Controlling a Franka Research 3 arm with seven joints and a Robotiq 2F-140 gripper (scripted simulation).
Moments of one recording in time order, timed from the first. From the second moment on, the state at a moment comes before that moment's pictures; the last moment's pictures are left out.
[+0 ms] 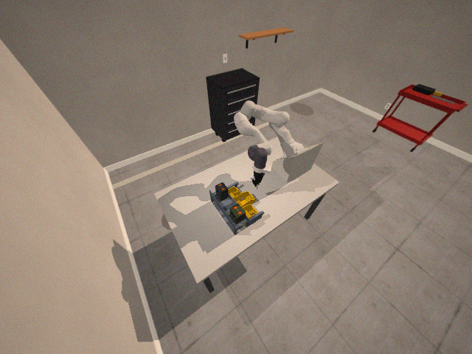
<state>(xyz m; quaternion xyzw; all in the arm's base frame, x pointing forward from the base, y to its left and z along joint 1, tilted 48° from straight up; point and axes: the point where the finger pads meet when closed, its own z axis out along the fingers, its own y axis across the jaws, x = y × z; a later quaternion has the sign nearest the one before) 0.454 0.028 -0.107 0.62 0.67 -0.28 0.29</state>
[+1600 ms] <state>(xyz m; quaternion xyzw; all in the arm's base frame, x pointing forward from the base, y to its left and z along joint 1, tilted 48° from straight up) 0.455 -0.040 -0.167 0.61 0.68 -0.29 0.29</state>
